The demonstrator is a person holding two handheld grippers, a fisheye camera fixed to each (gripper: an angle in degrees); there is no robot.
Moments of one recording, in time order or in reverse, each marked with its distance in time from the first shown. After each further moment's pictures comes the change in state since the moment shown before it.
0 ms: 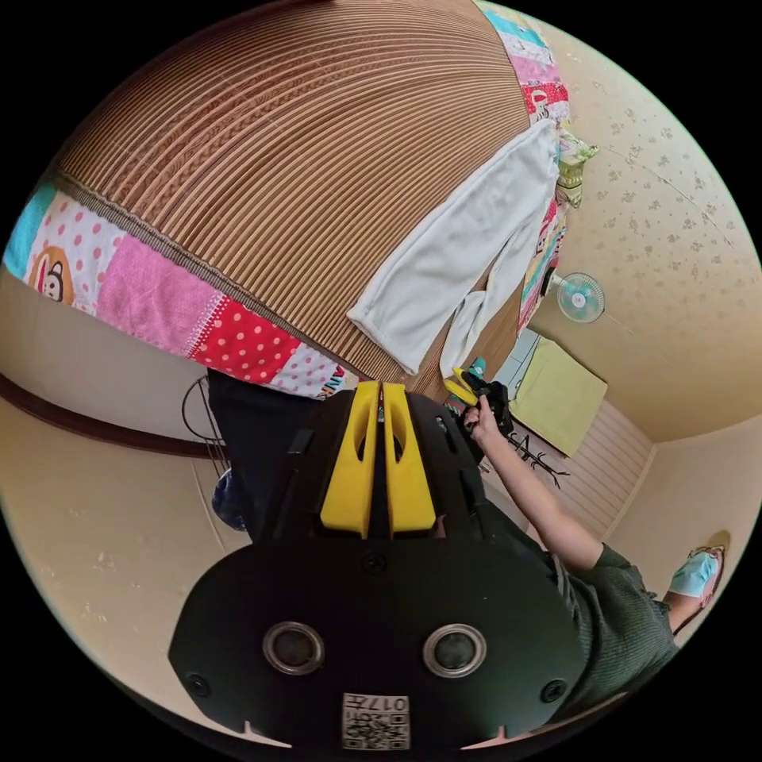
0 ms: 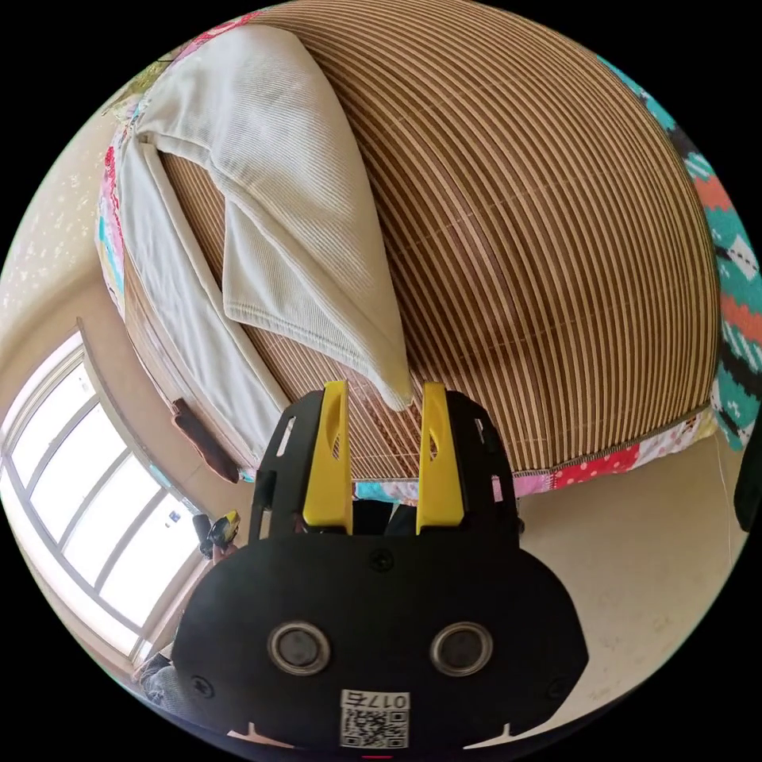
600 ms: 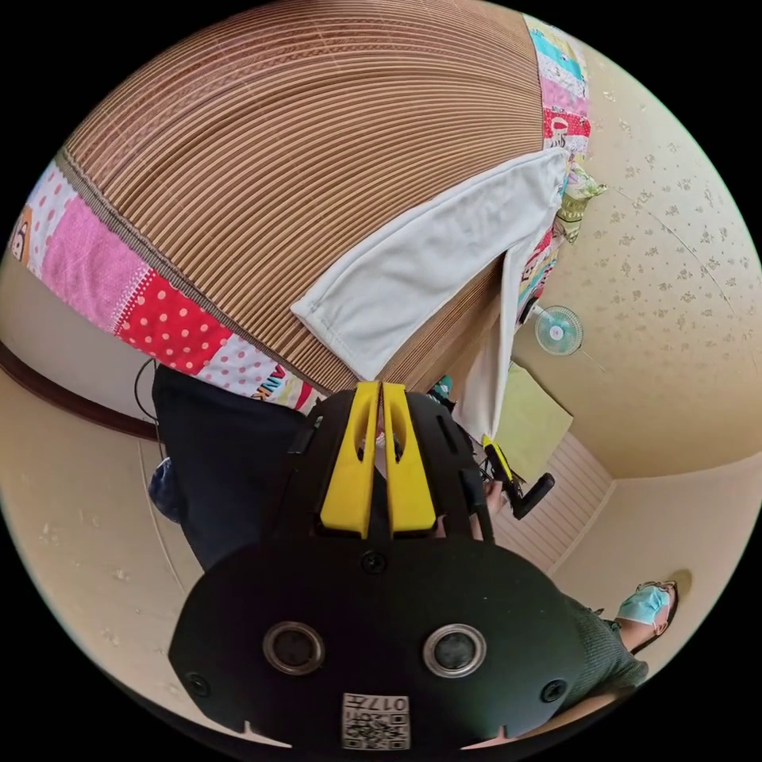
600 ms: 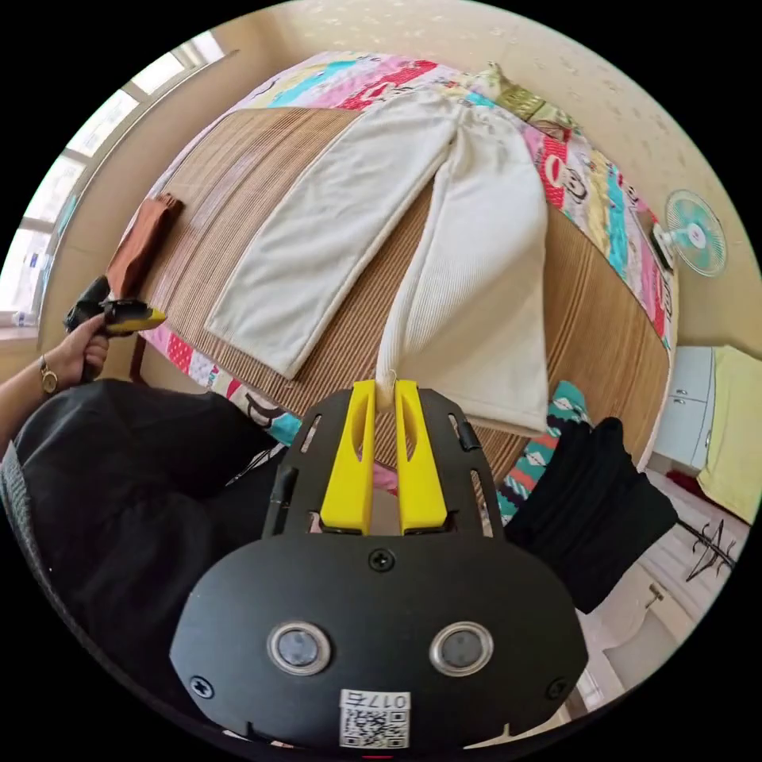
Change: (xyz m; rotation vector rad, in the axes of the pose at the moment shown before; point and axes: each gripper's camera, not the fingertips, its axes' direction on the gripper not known) left arm 0.016 -0.048 -0.003 0.017 0.097 -0.105; right arm -0.166 0.186 -0.127 0.275 0.676 -0.829
